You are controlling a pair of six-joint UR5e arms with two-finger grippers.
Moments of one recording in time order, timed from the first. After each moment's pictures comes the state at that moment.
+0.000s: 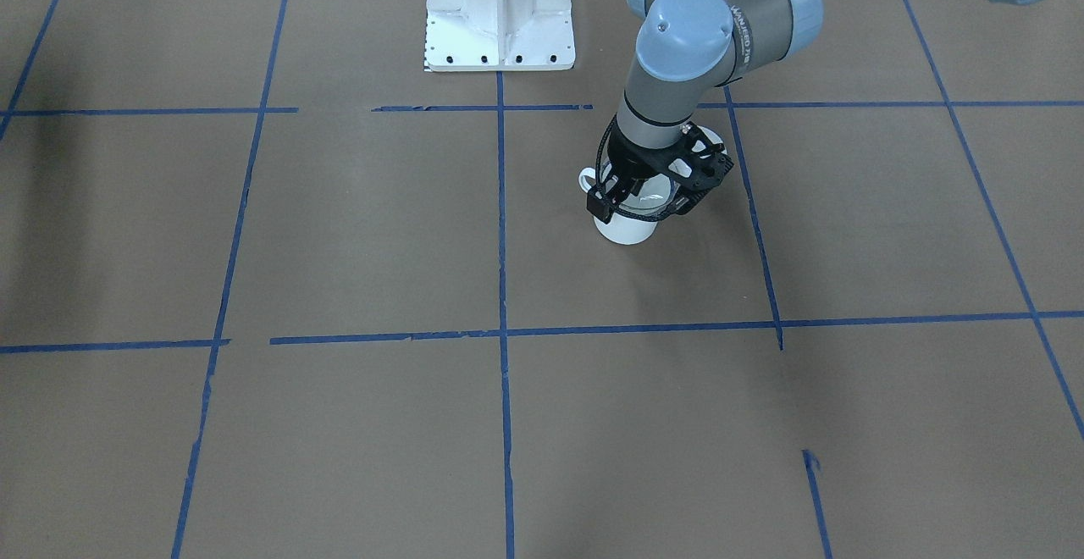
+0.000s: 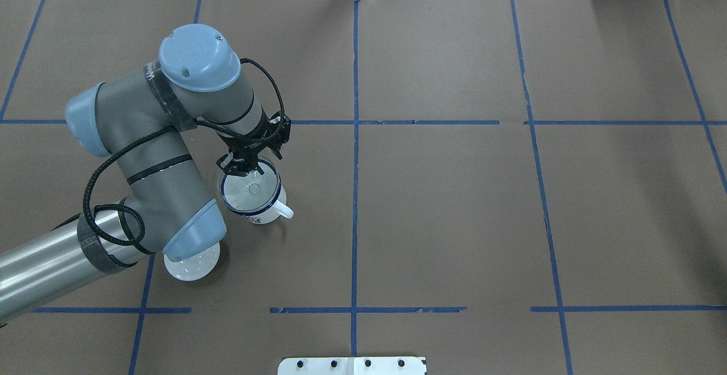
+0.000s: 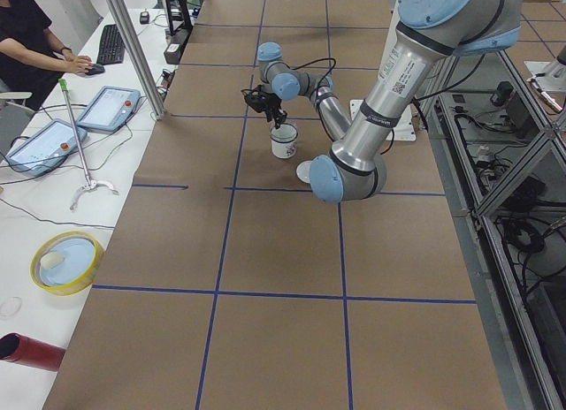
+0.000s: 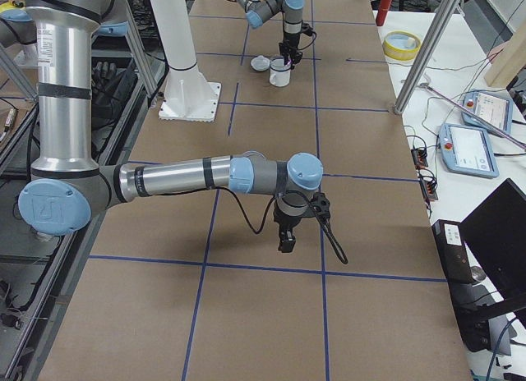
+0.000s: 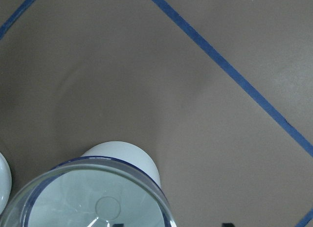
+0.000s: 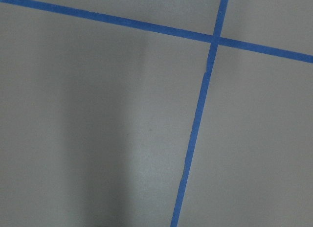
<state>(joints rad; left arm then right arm) -0.65 -2.20 -1.73 -1.51 -2.03 -1.86 1.45 -1.63 1.79 -1.79 2.31 -0.13</state>
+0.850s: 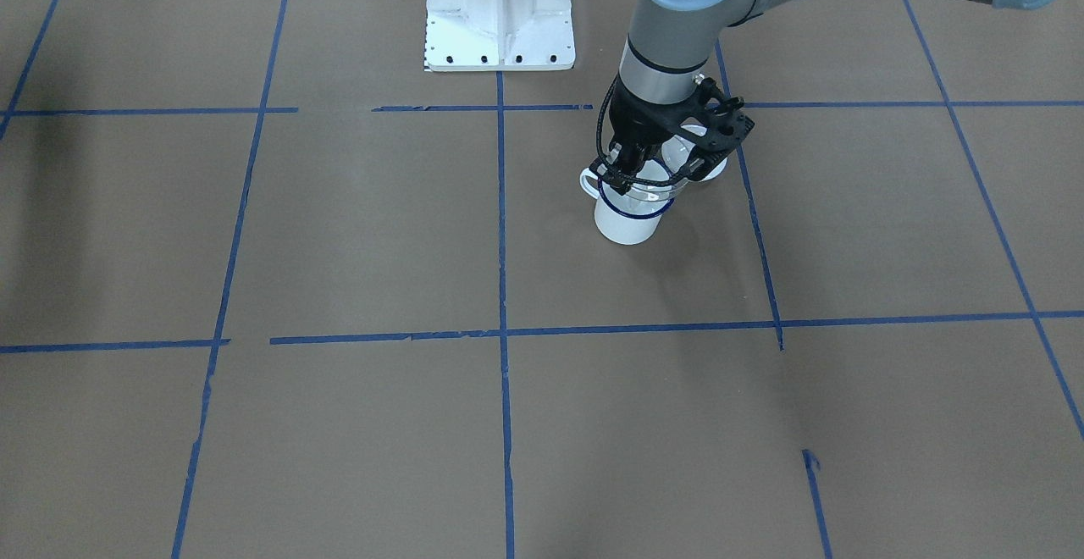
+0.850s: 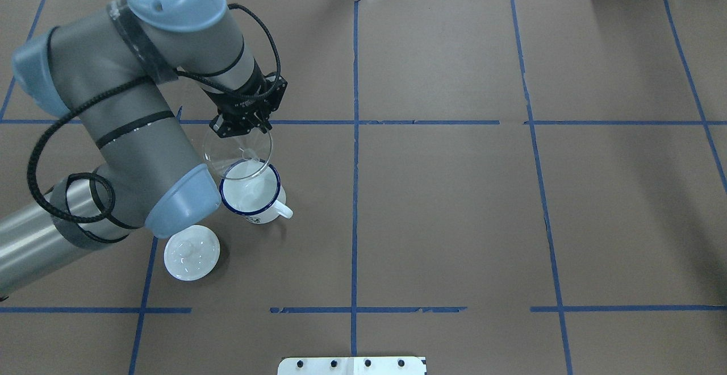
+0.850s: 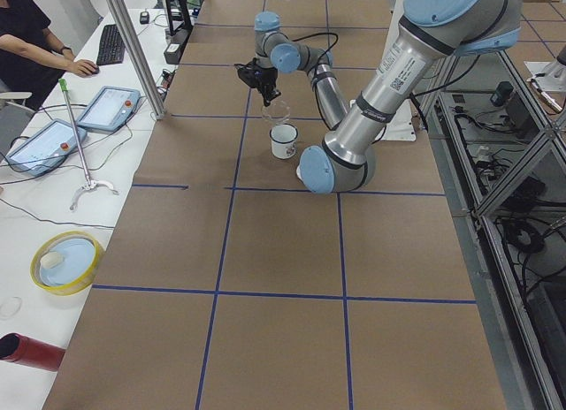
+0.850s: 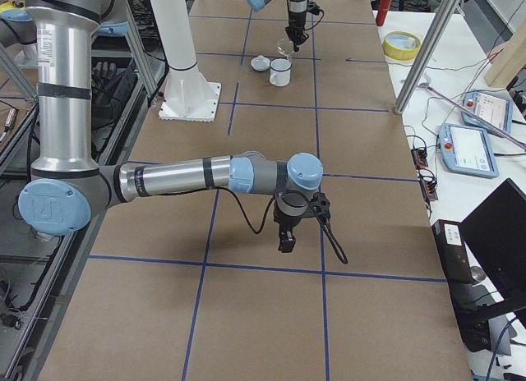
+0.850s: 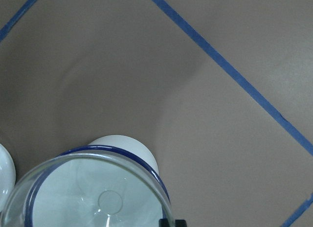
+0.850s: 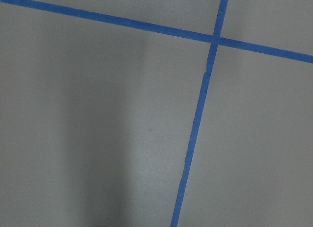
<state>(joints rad) -0.76 -2.32 -1.85 -1.28 -2.01 -1.80 1.45 -1.63 1.79 -1.79 2.31 -0.13</state>
